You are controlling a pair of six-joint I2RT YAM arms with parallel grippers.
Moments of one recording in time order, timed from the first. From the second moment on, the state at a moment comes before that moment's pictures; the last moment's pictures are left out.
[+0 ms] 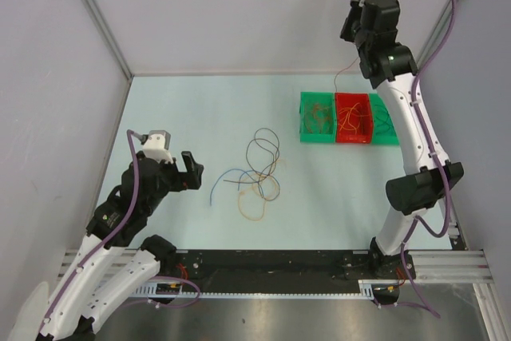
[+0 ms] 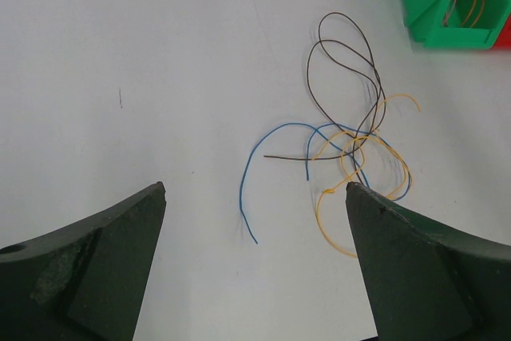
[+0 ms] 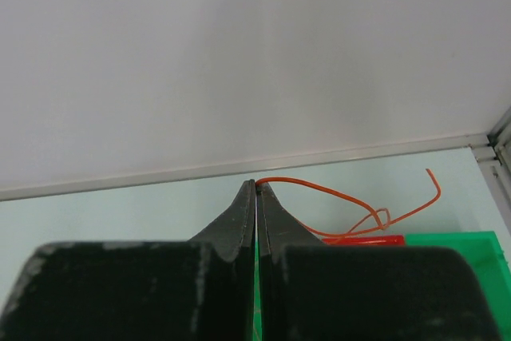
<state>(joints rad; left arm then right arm) -0.52 0.54 0.80 -0.70 -0.26 -0.35 0.28 1.78 2.16 -0.50 0.28 0.22</state>
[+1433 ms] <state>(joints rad) -0.51 0.54 0.80 -0.70 -0.26 -0.35 0.11 1.66 1.76 -0.42 0.31 0.26</state>
